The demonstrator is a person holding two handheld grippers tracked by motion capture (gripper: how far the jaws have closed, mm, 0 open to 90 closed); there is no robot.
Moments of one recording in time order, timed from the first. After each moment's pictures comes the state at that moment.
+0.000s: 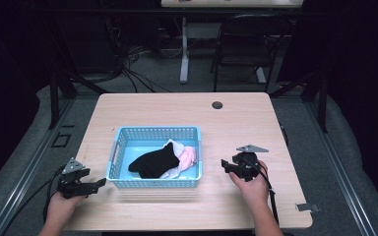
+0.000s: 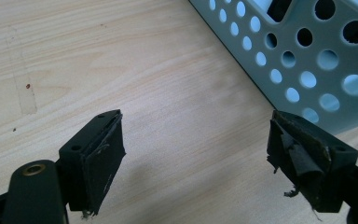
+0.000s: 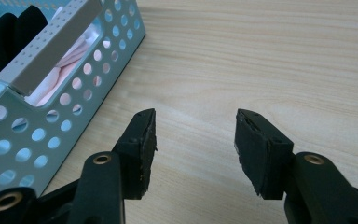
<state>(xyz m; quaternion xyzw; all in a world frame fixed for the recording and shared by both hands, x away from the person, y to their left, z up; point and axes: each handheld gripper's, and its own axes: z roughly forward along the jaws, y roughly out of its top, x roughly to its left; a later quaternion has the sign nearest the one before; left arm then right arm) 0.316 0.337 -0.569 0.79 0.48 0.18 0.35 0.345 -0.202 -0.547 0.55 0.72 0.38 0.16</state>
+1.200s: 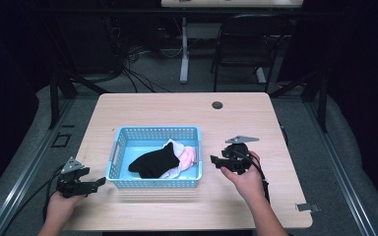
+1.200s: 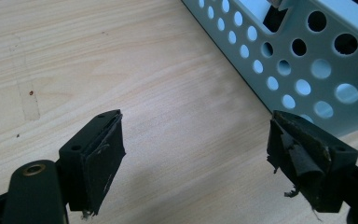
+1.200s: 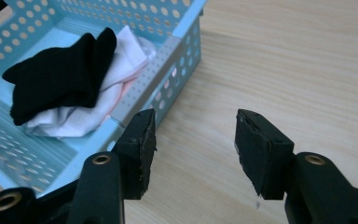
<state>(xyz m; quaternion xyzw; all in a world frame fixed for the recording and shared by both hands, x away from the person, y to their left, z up) 0.316 0.338 -0.566 0.78 0.47 0.18 0.36 0.350 -0.171 -0.500 0.50 0.77 0.38 0.14</state>
